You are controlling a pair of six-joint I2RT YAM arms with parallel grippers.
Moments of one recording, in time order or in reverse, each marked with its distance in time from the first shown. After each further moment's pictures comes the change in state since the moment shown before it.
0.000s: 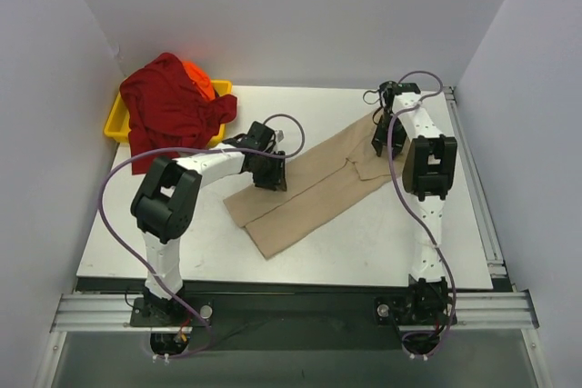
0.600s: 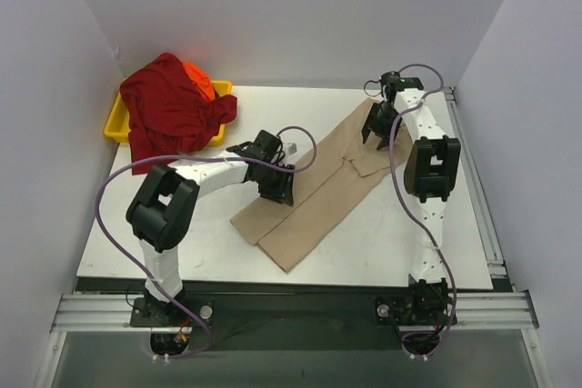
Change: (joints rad) left arm -0.072 -0.071 -0.073 -0.019 0.094 0.076; right arm 0.007 0.006 0.087 0.050 -0.228 0.007
